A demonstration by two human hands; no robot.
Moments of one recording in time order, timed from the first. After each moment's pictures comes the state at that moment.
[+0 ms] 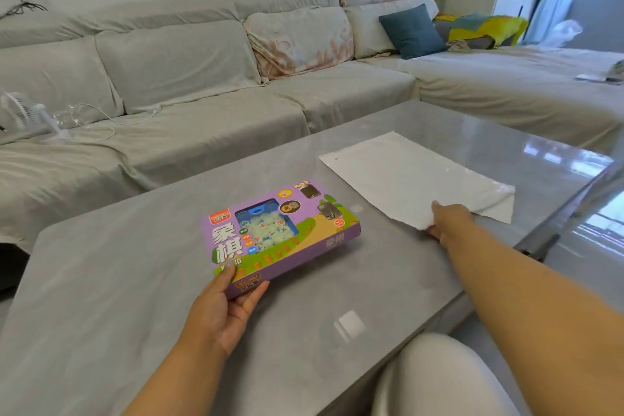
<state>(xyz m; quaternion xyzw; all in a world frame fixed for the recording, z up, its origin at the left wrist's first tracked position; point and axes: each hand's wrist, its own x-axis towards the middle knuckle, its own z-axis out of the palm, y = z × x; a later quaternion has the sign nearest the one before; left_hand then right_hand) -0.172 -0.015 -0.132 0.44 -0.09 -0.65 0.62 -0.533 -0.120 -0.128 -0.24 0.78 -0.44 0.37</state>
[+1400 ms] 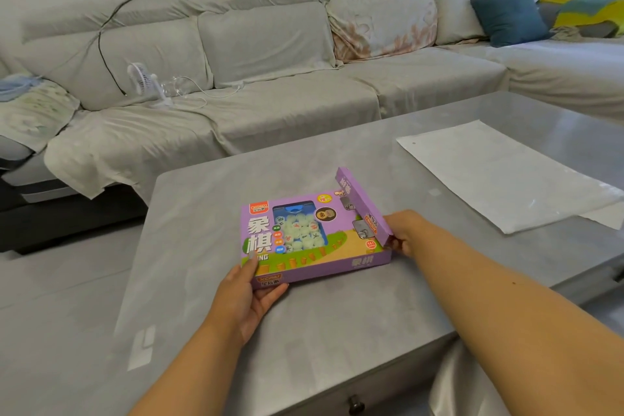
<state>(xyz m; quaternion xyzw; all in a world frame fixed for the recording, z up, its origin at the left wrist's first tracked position) -0.084 0.057 -0.143 0.53 -0.14 -0.58 0.60 -0.325 -0.077 -0.129 -0.39 0.68 -0.30 0.54</state>
